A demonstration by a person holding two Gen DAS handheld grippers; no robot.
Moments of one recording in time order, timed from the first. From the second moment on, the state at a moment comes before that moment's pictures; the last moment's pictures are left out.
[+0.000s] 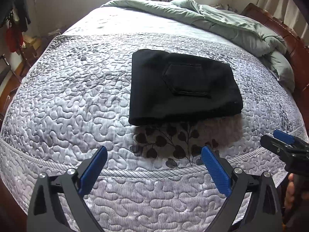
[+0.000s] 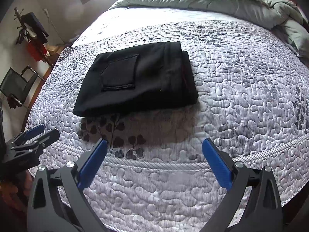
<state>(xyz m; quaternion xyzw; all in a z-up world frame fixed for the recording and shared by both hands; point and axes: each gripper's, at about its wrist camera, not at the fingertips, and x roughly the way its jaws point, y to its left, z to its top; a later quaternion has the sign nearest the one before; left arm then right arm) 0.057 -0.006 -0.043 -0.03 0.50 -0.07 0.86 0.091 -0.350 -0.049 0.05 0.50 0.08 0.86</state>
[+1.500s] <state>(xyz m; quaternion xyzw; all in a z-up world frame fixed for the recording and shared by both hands) 0.061 -0.006 -0.026 0.01 0.48 -0.04 0.88 0.107 -0.339 -0.054 0.02 0.51 0.07 0.86</state>
